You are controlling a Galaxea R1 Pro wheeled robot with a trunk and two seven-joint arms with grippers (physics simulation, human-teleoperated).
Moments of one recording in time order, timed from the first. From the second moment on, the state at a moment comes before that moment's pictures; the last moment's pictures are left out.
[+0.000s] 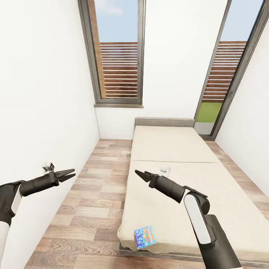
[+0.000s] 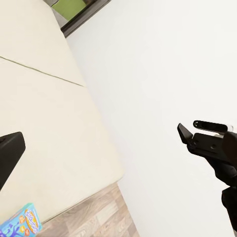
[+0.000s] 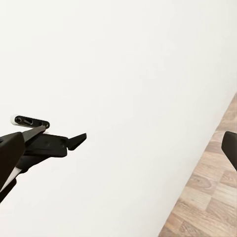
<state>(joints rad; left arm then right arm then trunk) -0.72 0.37 0.39 -0.83 0.07 0.86 -1.49 -0.41 0.07 0.06 -1.54 -0.59 0.73 0.51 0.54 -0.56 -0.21</state>
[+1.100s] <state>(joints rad) -0.72 0.37 0.39 -0.83 0.07 0.86 -1.50 -0.41 0.07 0.06 -1.54 -0.59 0.73 0.51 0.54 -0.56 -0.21</state>
